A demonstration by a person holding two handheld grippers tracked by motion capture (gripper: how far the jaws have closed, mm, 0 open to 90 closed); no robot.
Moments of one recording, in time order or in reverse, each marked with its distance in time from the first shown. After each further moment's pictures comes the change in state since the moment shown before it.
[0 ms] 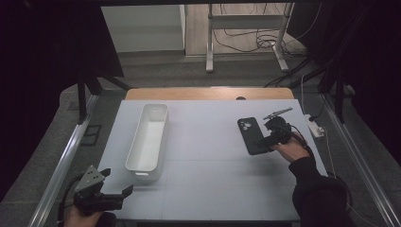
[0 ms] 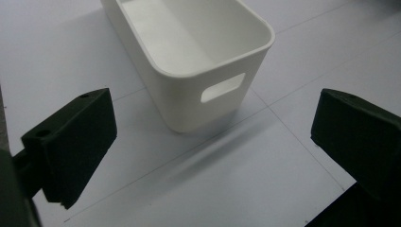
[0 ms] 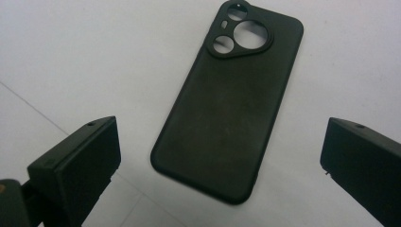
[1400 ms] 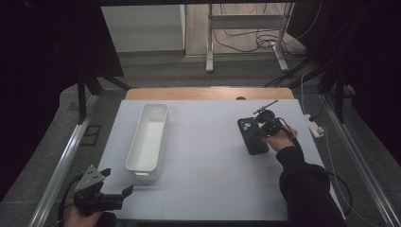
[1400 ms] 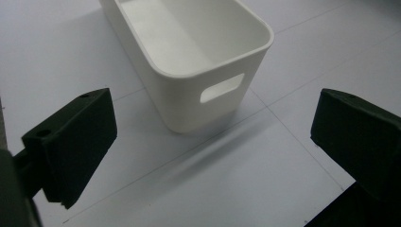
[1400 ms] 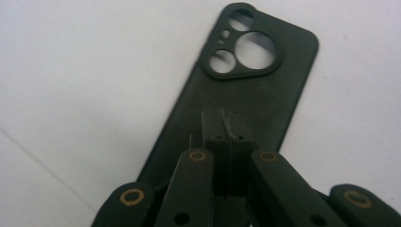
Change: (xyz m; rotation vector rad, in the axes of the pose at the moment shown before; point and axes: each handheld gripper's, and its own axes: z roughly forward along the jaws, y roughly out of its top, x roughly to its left) left arm 0.000 0.000 0.000 -0.002 -0.006 0.000; right arm -0.007 0.029 0.033 0.103 -0.008 -0.043
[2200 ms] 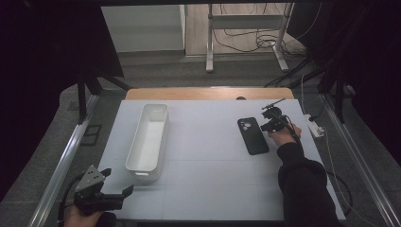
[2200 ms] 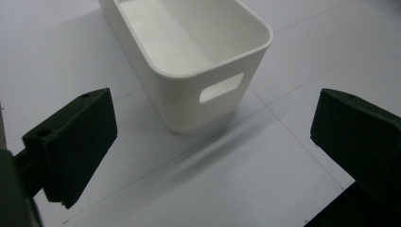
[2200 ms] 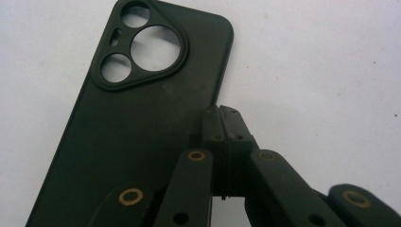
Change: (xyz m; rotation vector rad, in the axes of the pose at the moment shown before) left arm 0.000 0.000 0.001 0.003 0.001 0.003; right arm -0.042 -0.004 0.025 0.001 -0.085 0.136
